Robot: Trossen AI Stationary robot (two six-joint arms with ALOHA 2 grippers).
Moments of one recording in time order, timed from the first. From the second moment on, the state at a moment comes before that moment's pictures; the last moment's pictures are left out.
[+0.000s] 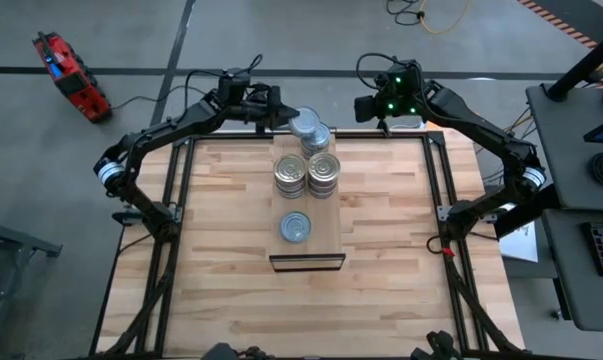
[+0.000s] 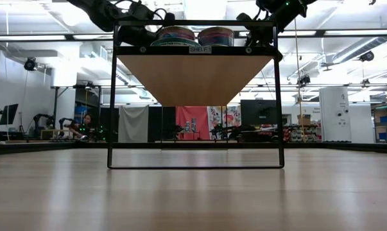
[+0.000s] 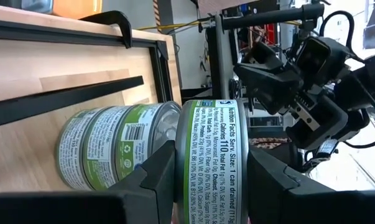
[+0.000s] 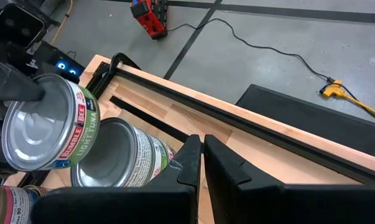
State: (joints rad) left arm 0.74 1.59 1.31 -0.07 0.59 -1.17; right arm -0.78 1.44 1.43 -0.60 -0.19 0.47
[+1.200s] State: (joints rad) left arm 0.71 1.61 1.31 -0.09 0.59 -1.16; right arm -0.78 1.44 1.43 -0.60 -0.18 0.46
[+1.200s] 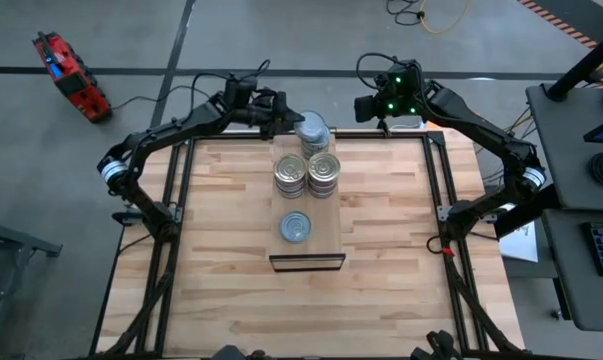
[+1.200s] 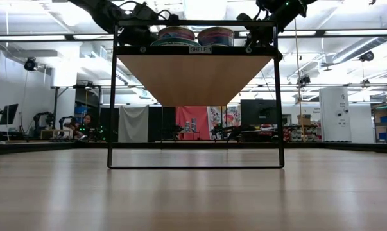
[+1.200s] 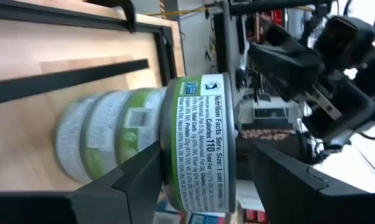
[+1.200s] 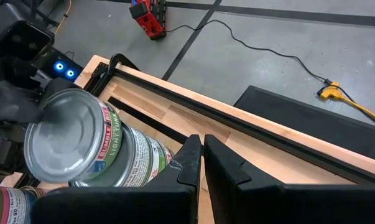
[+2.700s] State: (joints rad) left arm 0.69 1.64 1.42 -0.25 0.59 -1.05; right arm -0.78 1.44 1.43 -0.58 -0.18 0.45
